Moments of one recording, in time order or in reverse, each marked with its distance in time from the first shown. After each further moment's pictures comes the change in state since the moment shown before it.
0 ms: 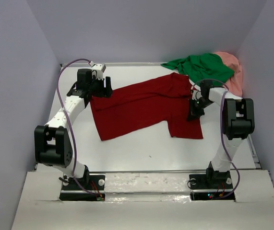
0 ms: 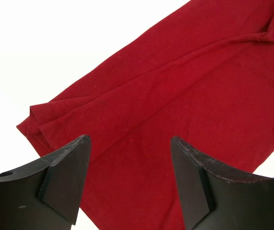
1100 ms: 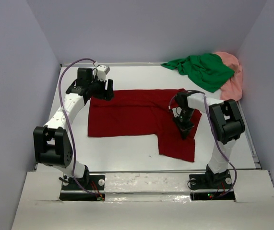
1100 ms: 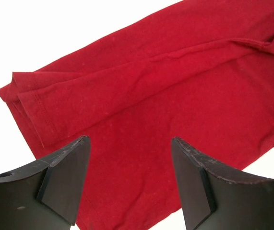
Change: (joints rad) left arm -0.005 -0.001 0.066 -0.178 0.079 0.113; right arm 0.336 -0.007 -0.082 -0.290 0.109 -0.079
